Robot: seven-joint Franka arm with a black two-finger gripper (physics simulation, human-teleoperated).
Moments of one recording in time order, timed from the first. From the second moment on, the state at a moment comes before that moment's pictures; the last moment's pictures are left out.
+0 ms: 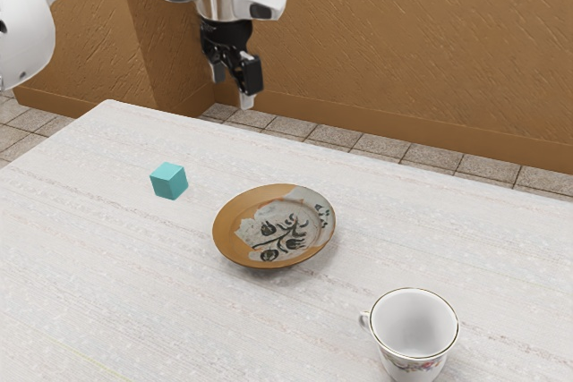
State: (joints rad) arm -0.21 0.24 -0.01 -1.29 0.17 1.55 0.24
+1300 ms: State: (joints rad) arm 0.21 0.82 0.10 -1.18 0.03 1.98 0.28
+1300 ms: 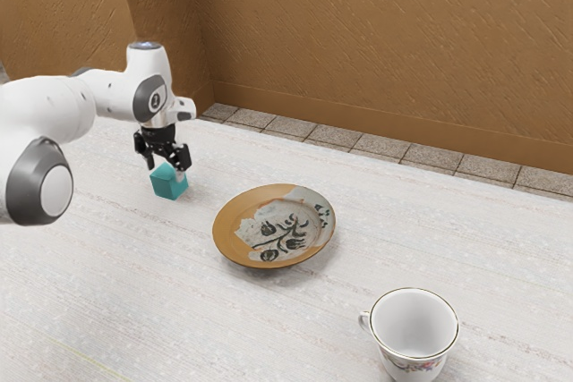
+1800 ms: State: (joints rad) arm 0.24 0.89 0.11 -1.16 -0.05 2.07 0.28
